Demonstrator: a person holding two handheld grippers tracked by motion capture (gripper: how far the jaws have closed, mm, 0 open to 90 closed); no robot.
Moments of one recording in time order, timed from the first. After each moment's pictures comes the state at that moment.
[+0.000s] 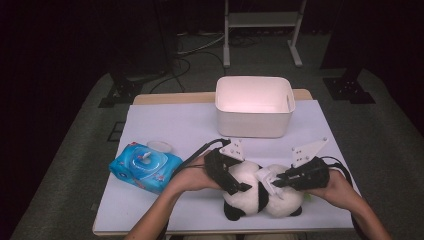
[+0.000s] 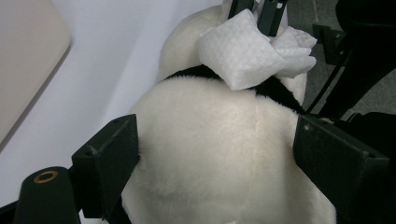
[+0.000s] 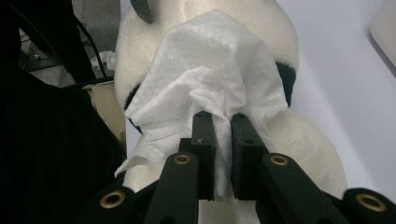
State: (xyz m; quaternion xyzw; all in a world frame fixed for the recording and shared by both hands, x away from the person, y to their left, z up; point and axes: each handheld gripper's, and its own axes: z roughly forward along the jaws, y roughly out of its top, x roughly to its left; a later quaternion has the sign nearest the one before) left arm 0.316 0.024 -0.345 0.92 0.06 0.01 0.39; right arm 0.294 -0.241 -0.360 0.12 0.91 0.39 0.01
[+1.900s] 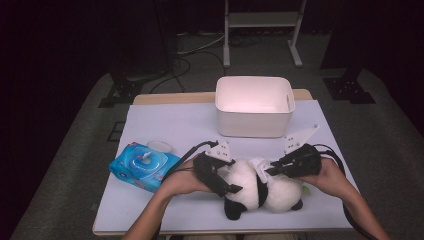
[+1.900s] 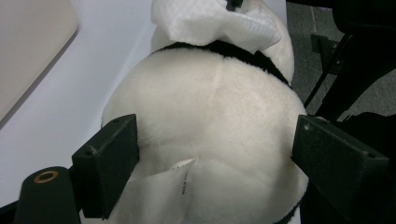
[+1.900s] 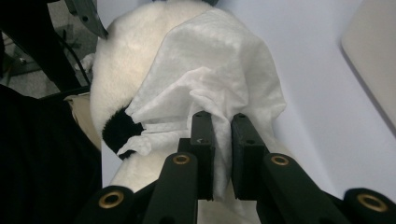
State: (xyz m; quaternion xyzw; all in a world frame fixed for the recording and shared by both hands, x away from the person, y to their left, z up) left arm 0.314 0.050 -0.352 0.91 0.08 0.00 0.41; right arm 0.320 -0.227 -0.348 0.14 0.92 0.38 0.02
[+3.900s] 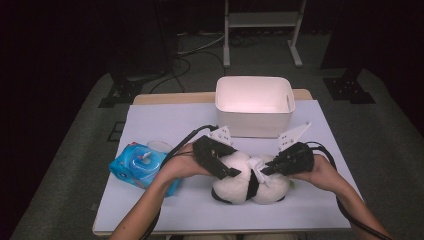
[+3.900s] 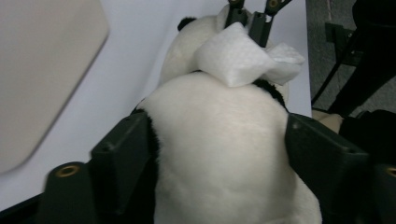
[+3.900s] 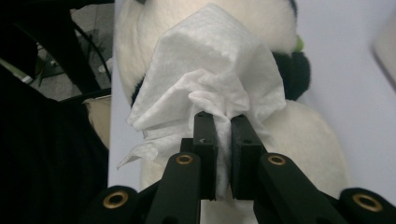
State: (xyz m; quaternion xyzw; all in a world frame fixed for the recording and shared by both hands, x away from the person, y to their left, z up) left arm 0.338 0.050 -0.324 0.92 0.08 0.02 0.37; right arm 0.335 -0.217 -0.358 0.12 0.91 0.39 -0.03
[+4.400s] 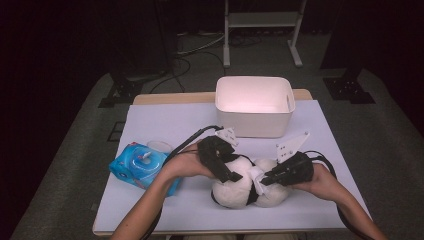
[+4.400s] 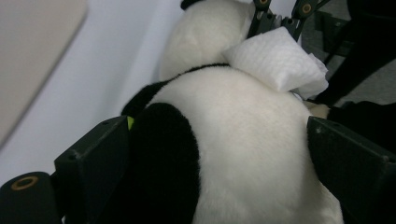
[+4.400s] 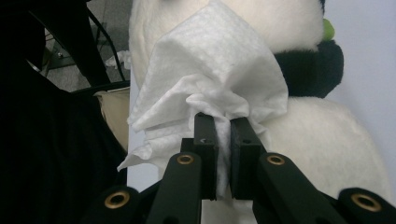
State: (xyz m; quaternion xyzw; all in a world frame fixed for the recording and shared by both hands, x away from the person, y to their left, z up) left arm 0.343 0.038 -0.332 0.94 0.09 -0.03 0.34; right arm 0.313 -0.211 -0.364 0.10 0.92 0.39 -0.03
